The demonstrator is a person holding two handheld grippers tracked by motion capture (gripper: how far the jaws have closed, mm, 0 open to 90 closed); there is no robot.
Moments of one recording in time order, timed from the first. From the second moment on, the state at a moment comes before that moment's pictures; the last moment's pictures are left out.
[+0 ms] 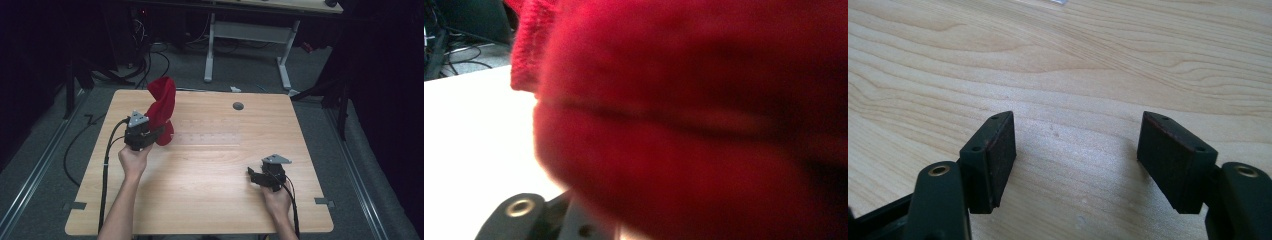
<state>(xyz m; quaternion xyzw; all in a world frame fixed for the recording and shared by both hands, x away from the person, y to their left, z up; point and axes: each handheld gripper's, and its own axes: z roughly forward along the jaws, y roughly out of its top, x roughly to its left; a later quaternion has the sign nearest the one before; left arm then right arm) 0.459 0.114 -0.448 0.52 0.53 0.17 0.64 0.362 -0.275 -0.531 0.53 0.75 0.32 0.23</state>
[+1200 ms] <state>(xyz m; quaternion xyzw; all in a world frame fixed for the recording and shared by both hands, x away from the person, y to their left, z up) 0.411 0.145 -0.435 0.50 0.56 0.19 0.63 0.362 -0.275 -0.531 0.52 0.76 0.32 0.23</state>
